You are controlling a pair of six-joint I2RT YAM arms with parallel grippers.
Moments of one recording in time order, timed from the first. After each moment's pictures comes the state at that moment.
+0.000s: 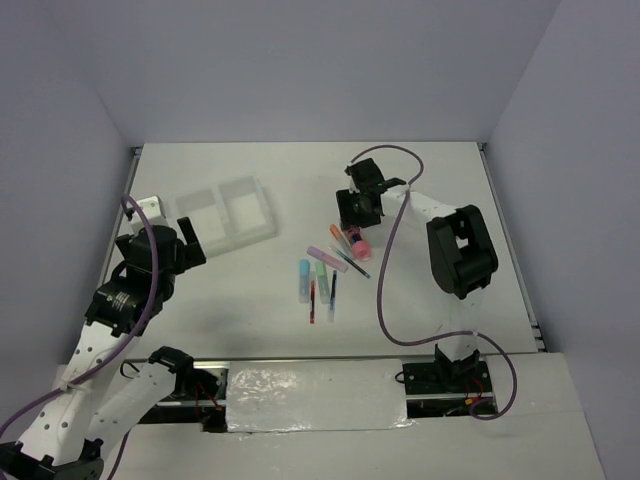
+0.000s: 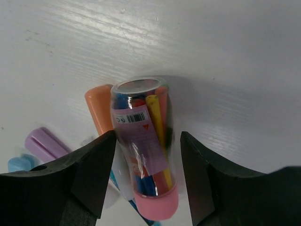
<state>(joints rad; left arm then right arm) -0.33 0.69 0.89 -0.77 -0.55 -0.42 0.41 1.94 1.40 -0.46 -0.03 0.22</state>
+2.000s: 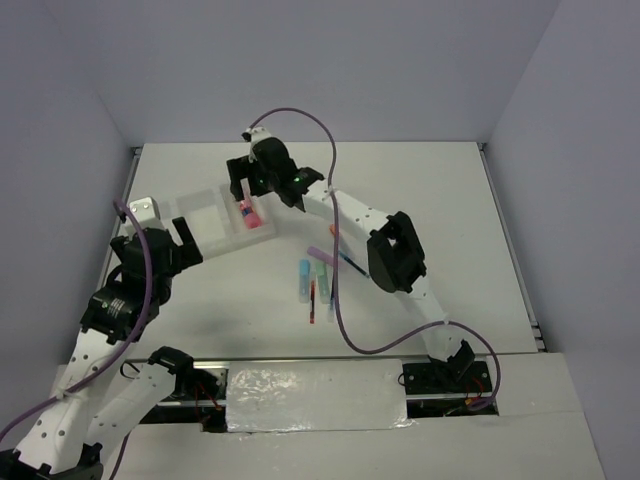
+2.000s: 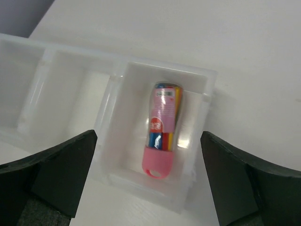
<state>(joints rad) -0.33 0.67 0.89 -0.75 -0.57 -0.42 0.78 2.40 2.20 -0.24 -0.01 0.28</state>
